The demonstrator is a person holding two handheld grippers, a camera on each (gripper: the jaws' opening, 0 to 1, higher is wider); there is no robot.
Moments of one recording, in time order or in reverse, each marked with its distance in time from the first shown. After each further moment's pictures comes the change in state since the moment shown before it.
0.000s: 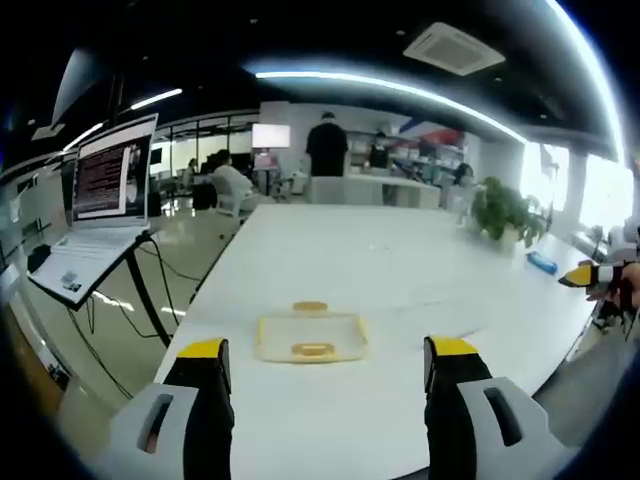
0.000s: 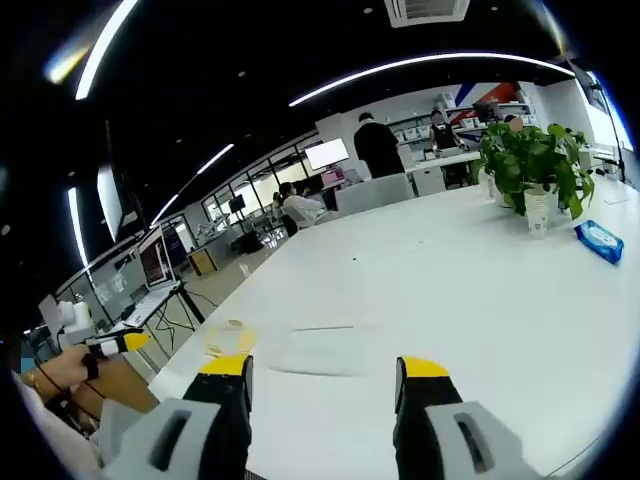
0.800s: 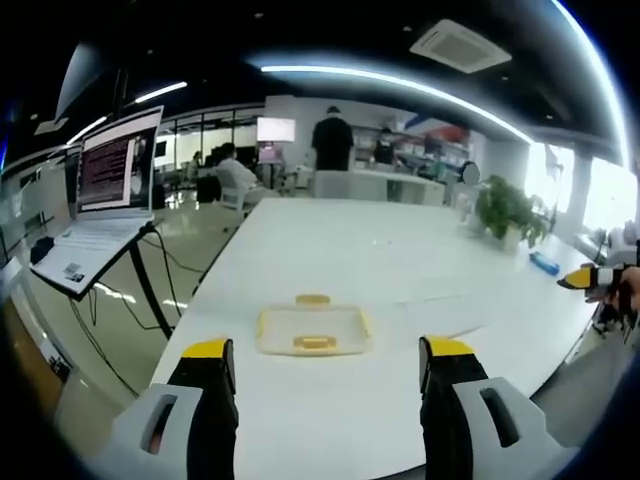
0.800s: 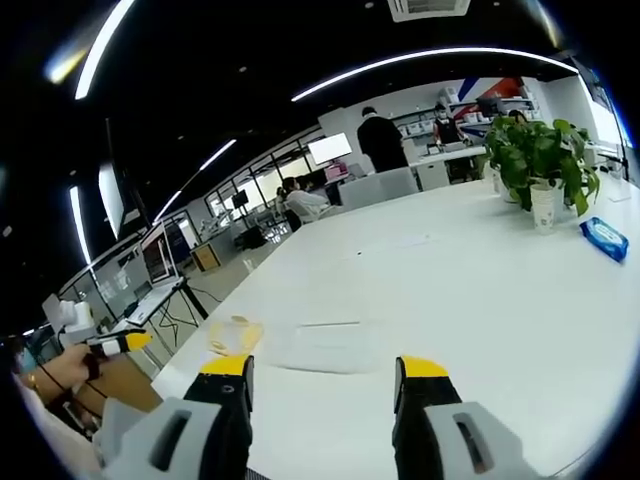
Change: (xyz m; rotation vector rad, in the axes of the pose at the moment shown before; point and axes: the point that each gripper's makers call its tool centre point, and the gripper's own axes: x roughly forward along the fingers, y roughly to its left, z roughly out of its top) left arm -0.002 0.001 -0.005 -0.019 0.024 0.017; right arm 0.007 0.003 -0.001 0.002 0.021 0.017
